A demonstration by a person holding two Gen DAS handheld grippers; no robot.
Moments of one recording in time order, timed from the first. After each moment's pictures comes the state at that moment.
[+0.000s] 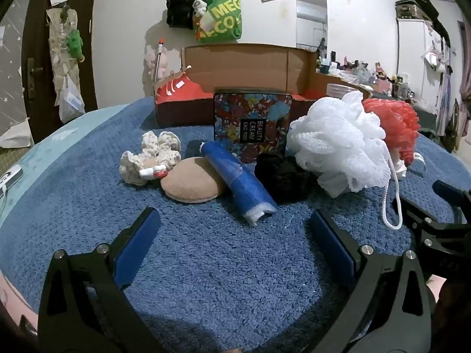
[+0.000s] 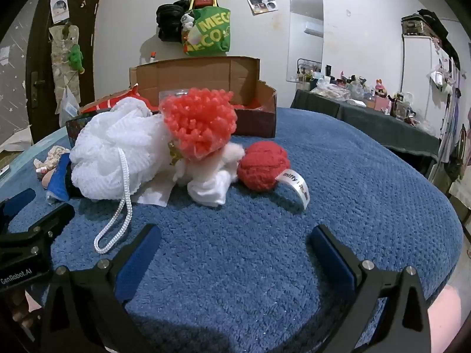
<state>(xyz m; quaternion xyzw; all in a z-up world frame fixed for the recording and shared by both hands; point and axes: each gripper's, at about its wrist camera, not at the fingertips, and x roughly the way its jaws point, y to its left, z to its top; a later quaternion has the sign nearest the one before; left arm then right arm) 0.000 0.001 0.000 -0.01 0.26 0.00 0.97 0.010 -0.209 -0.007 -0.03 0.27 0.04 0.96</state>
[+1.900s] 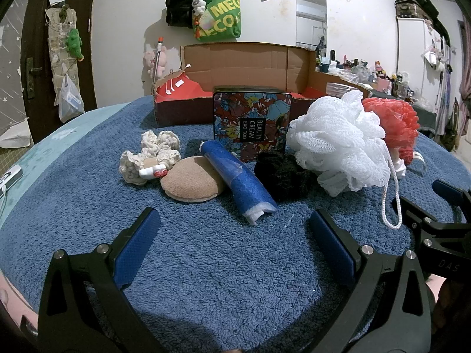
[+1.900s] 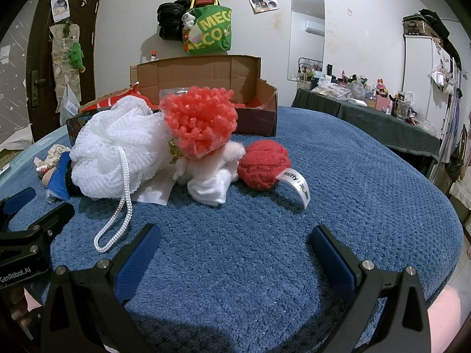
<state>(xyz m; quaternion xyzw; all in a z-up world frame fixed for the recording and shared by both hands) 0.002 0.000 -0.001 0.00 0.26 0.00 0.96 0.009 -0.210 -0.007 -0.03 0.27 0.04 0.96</state>
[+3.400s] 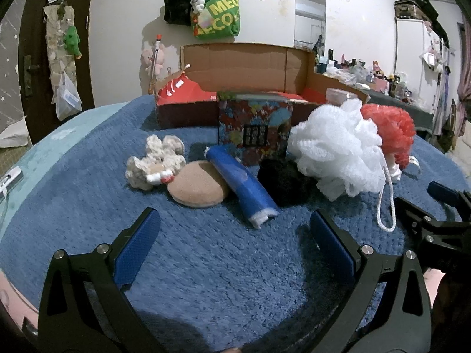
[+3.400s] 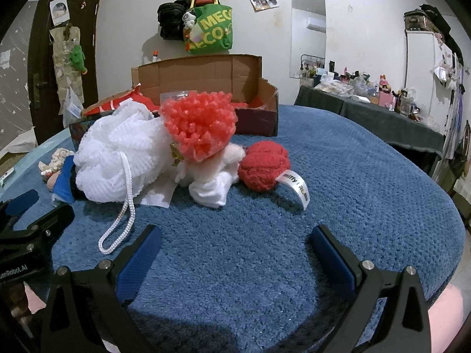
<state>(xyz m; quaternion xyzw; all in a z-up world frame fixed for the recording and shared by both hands) 0.003 0.004 0.008 -0.01 0.27 -0.01 0.96 0.009 -0.216 -0.002 -0.02 0.28 0.05 0.96</state>
